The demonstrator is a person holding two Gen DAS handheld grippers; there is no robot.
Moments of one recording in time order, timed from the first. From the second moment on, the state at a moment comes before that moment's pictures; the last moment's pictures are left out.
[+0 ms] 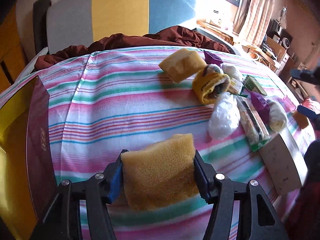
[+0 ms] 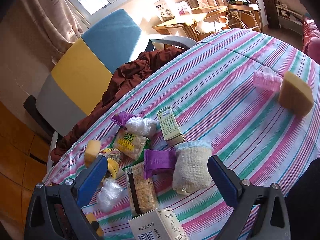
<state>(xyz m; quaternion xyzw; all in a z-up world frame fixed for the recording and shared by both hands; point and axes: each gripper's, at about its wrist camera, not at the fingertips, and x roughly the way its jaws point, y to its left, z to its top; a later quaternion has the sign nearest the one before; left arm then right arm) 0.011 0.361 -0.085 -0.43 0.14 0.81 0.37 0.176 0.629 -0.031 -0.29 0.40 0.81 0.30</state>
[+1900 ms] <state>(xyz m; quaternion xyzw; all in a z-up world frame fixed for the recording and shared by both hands) 0.033 0.353 -0.090 -0.40 0.16 0.81 0.40 0.140 0.541 -0.071 -0.56 0.23 0.76 0.22</state>
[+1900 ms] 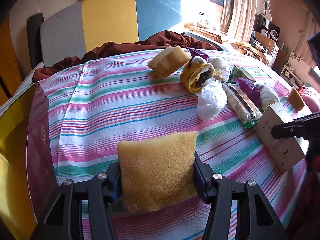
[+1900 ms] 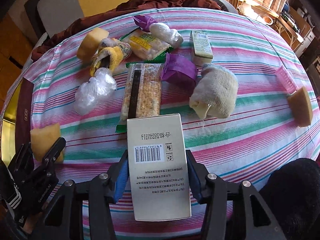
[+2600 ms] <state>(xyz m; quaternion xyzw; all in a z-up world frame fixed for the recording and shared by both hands) 0.009 0.217 -0.011 -0.38 0.07 0.87 0.32 0.151 0.550 -0.070 -0.56 0.23 0.77 0.22</state>
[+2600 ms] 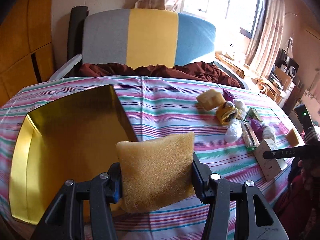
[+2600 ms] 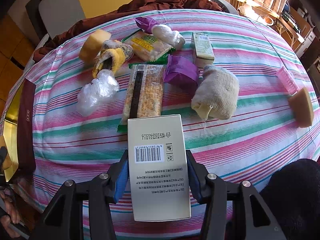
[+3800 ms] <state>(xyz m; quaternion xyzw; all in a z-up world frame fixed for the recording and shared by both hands) -0.038 0.036 -0.042 -0.40 0.04 0.91 0.07 0.140 0.559 -0.074 -0.56 0.21 0.77 0.22</state>
